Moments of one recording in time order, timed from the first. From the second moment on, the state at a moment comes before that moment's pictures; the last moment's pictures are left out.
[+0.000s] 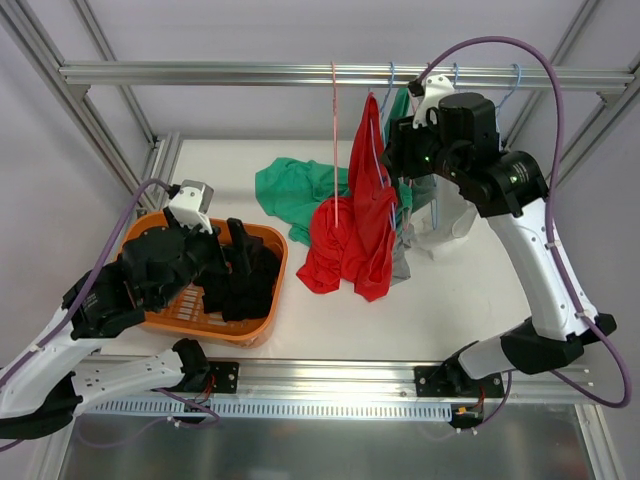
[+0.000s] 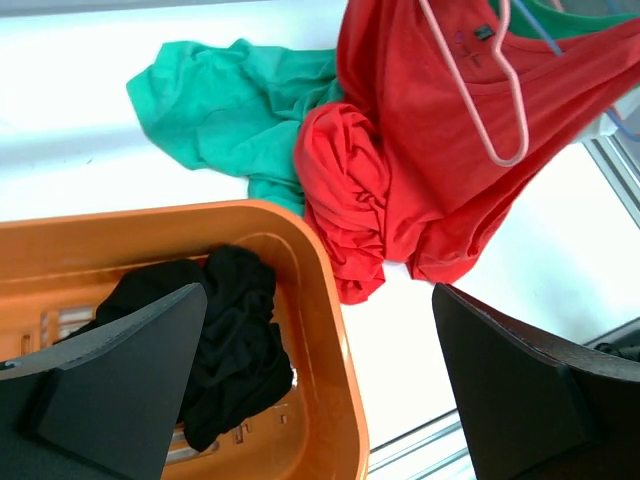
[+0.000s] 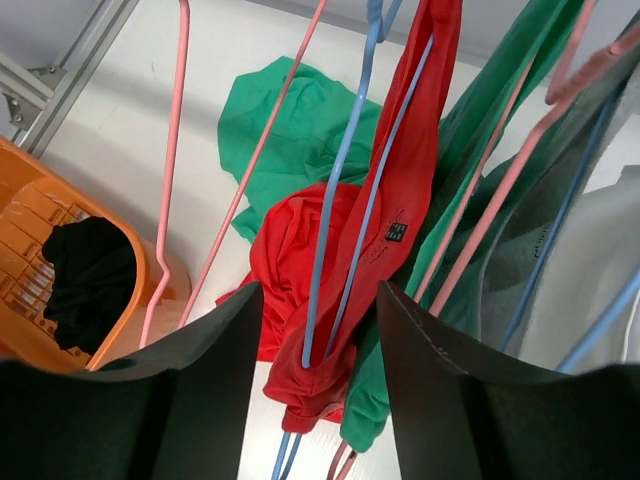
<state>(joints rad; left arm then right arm) -0.99 0.75 1.25 -0.86 -0.53 -0.41 0.57 1.45 2.00 -1.00 0.07 0.15</state>
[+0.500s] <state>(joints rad) -0.99 0.82 1.29 -0.86 -0.38 -0.36 0.57 1.53 2.00 -0.97 0.10 0.17</state>
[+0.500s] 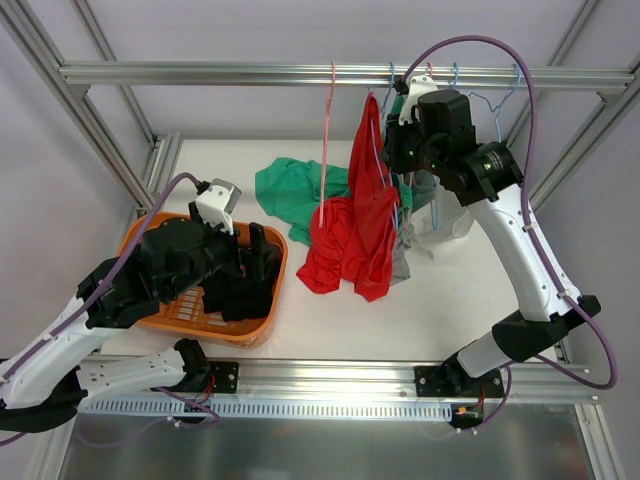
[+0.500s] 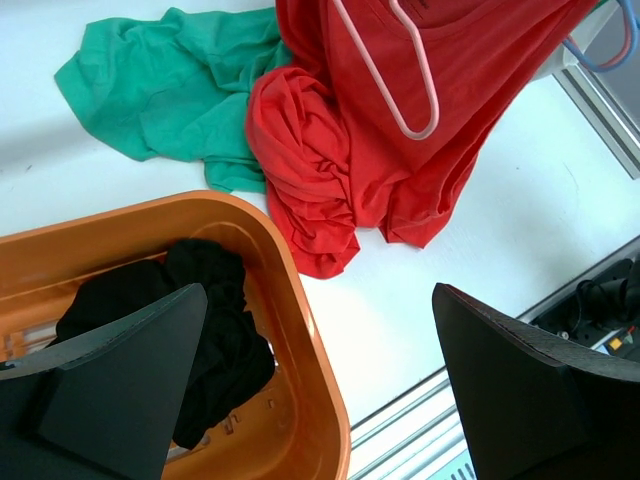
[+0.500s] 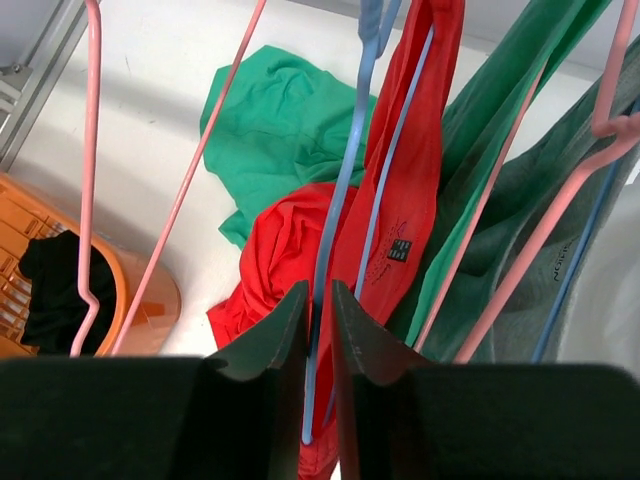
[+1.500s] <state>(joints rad) -0.99 1.22 1.85 -0.79 -0.08 -0.19 0.57 1.22 1.76 -0.82 0.01 0.26</state>
